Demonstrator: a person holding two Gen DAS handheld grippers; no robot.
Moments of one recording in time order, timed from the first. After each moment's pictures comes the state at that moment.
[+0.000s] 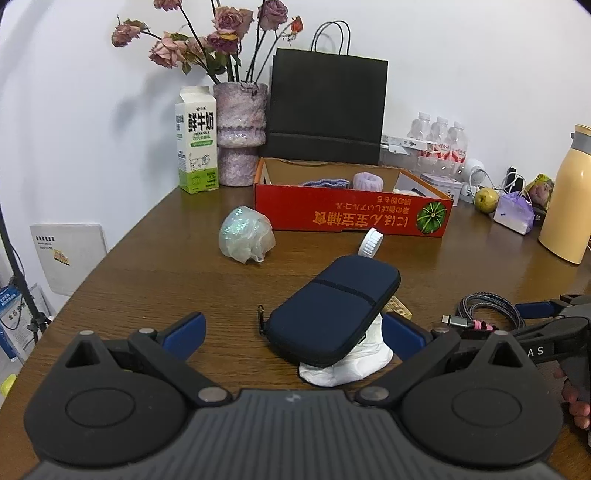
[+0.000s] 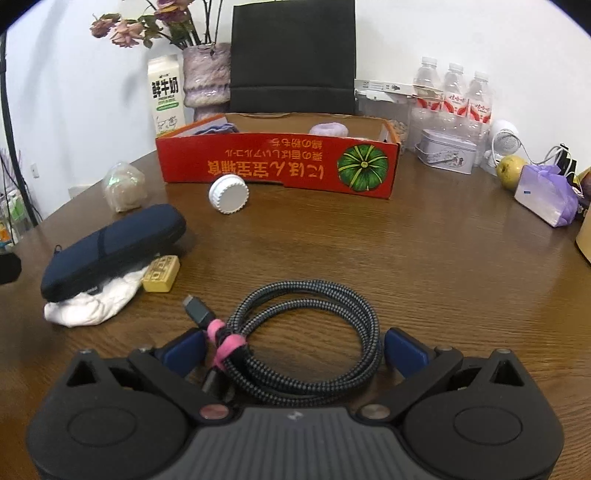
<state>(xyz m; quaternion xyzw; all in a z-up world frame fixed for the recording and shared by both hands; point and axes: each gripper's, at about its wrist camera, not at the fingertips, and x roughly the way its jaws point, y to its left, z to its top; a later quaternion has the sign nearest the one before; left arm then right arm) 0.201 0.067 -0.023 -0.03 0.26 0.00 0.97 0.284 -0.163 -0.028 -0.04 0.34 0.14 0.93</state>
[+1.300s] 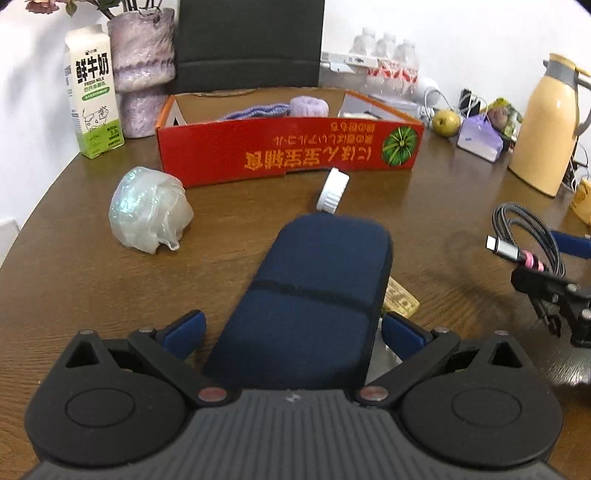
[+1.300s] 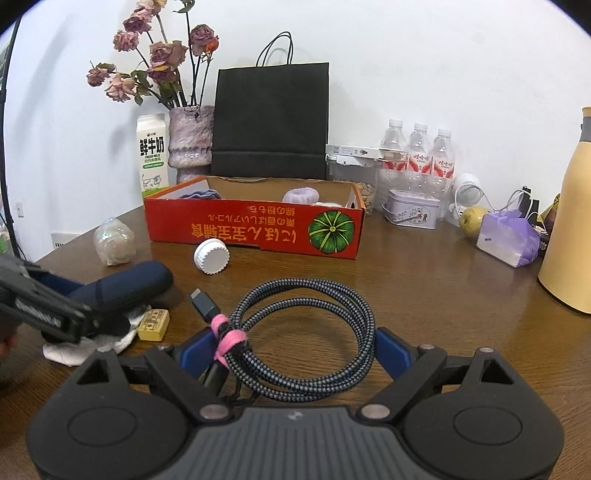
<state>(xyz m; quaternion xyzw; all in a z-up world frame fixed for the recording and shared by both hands) 0.309 0.058 -0.062 0.02 0.36 -0.13 0.92 0.259 -0.170 -0.009 -0.04 0.24 0.11 0.96</state>
